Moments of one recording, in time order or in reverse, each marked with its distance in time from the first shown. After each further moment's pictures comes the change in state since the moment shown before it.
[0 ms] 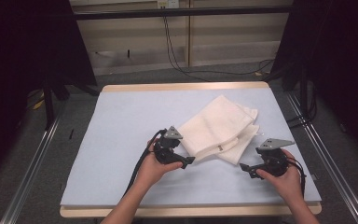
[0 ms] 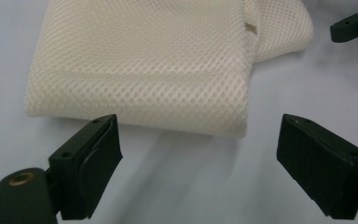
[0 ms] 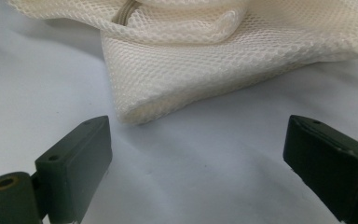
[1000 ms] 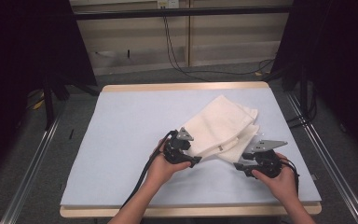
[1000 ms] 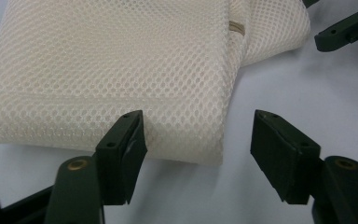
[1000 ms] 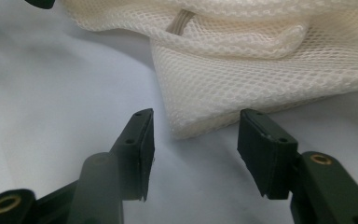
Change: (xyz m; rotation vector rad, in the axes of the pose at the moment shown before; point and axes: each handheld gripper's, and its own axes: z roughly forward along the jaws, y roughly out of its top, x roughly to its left) left arm -0.012 0.010 0.016 0.067 0.029 0.031; right arm 0.017 0.007 0.007 0.006 0.097 -0.045
